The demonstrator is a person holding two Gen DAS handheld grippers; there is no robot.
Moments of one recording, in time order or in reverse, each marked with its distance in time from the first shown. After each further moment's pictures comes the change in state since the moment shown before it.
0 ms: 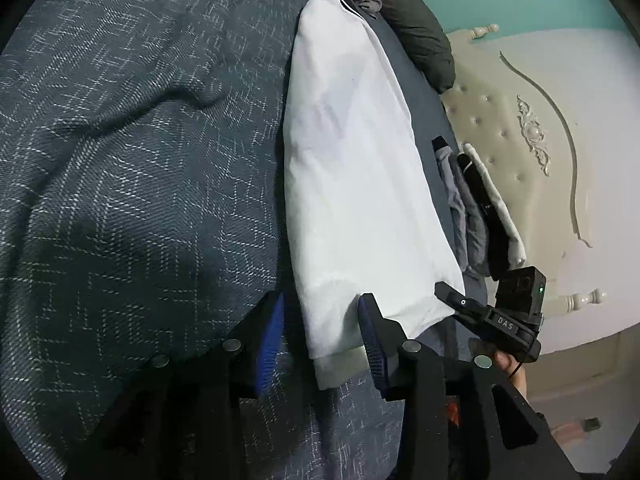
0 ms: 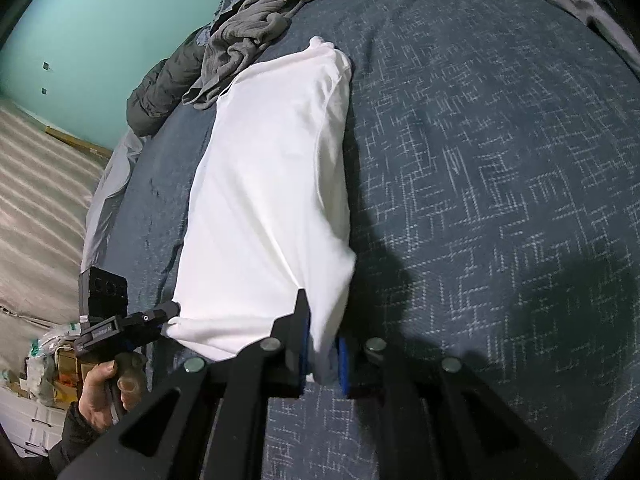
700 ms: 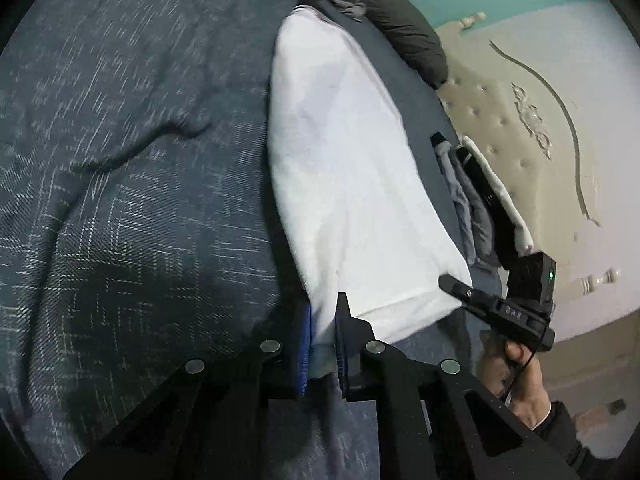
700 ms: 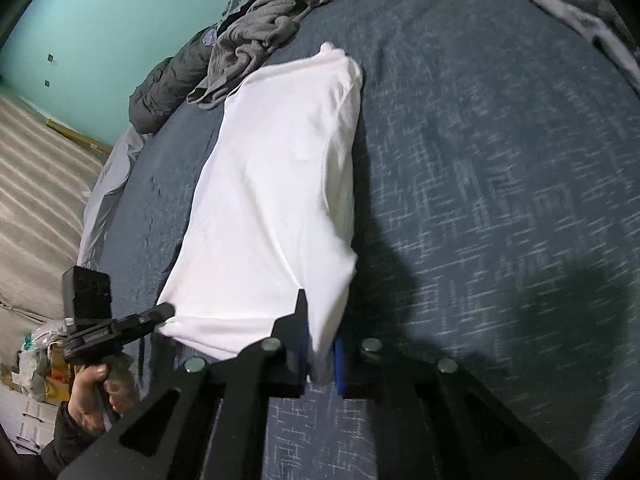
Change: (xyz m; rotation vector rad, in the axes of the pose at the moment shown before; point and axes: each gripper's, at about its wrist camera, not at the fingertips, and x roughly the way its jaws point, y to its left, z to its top) left arm -0.011 -0.025 -0.002 0.101 -0.029 0.061; right arm -0.011 0.007 -0.001 -0.034 -0.019 -0.010
